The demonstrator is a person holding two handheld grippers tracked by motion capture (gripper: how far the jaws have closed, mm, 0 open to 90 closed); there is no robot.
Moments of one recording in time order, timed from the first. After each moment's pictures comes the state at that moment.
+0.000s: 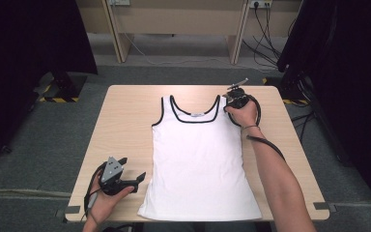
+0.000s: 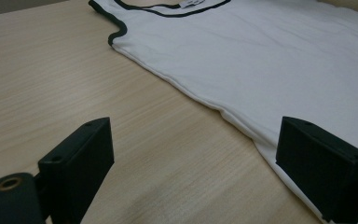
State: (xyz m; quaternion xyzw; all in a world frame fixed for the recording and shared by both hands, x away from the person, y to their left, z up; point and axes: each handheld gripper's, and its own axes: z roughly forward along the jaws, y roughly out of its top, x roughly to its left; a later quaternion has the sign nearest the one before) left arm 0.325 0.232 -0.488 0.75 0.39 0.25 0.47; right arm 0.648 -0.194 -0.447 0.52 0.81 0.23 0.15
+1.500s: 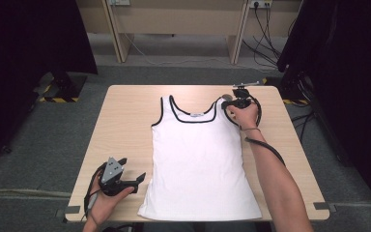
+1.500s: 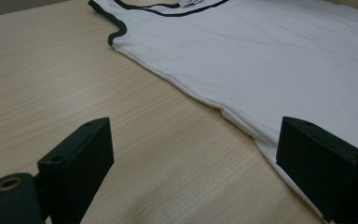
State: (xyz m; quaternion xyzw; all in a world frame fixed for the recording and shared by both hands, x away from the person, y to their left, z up) left arm 0.323 0.232 -0.488 0.75 0.39 0.26 0.47; right arm 0.614 -0.194 -0.434 0.52 0.76 0.37 0.11
